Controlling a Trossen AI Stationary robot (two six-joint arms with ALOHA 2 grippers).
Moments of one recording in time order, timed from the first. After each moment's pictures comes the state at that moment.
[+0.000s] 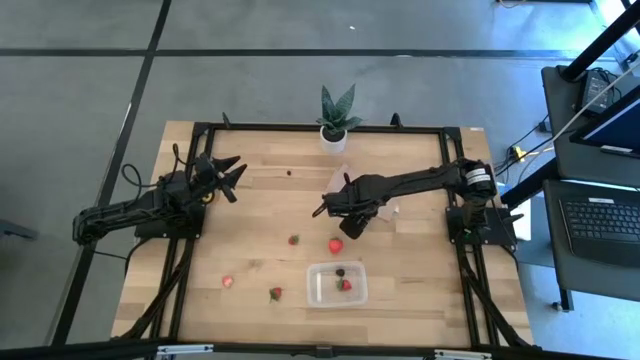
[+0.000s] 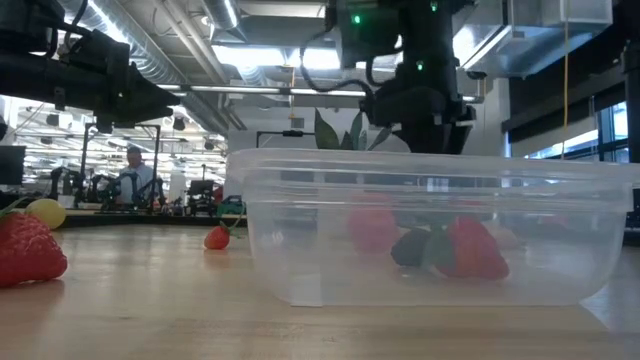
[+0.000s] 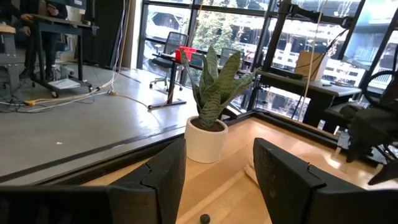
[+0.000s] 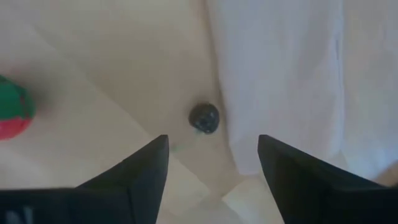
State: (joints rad) left arm 0.29 0.01 0.03 0.01 -0.41 -0.21; right arm 0.03 1.93 1.49 -1.23 0.16 0.73
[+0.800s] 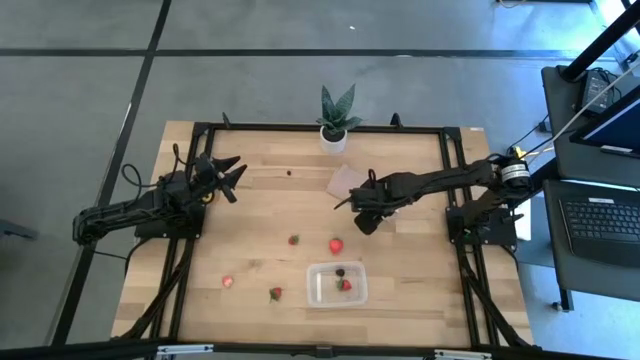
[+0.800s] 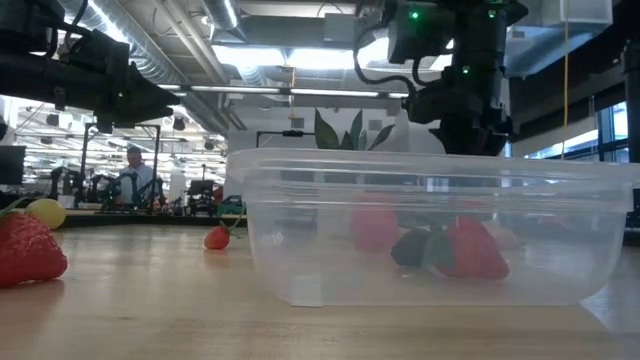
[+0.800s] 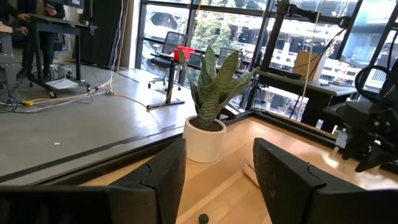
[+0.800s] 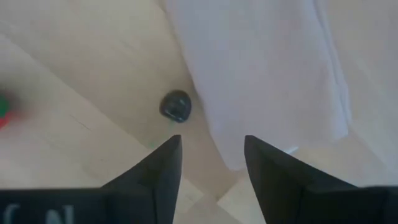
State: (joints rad) left arm 0.29 0.01 0.03 0.01 -0.40 -0.21; right arm 0.02 1.66 1.14 -0.98 0.16 0.82
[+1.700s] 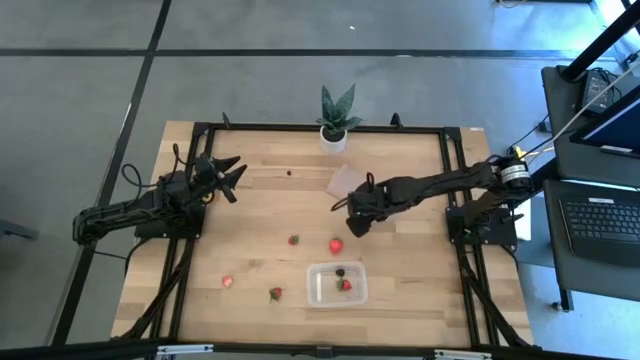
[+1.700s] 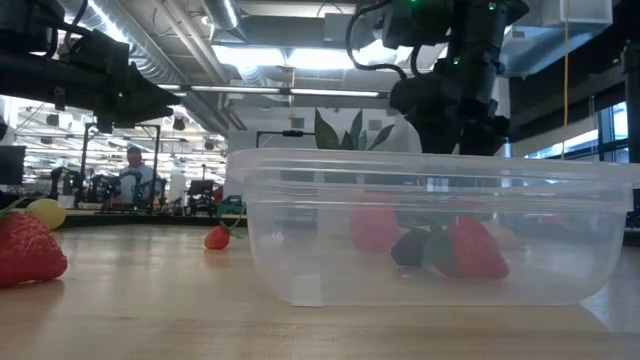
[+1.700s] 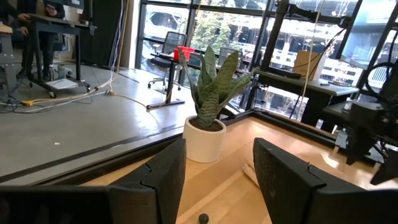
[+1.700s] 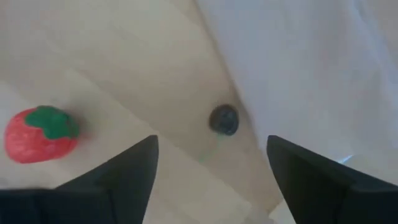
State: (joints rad) left arm 0.29 0.01 0.03 0.01 -0.40 -0.21; right arm 0.05 1.66 1.14 -0.86 0.15 0.97
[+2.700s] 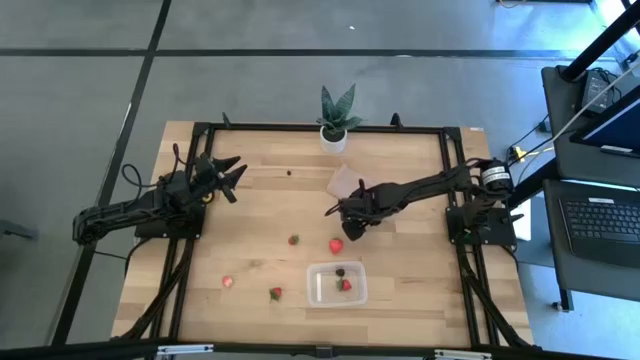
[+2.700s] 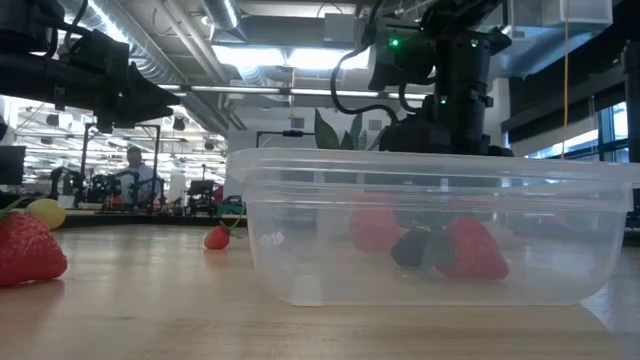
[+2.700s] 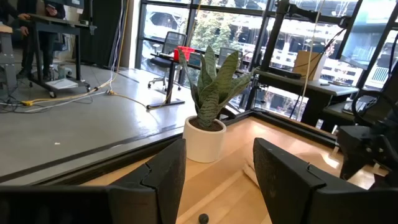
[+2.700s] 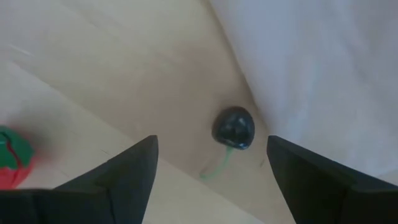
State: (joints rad) left arm 0.29 0.01 0.03 0.01 -0.40 -0.21; right arm 0.05 1.80 1.14 -0.81 0.13 0.99
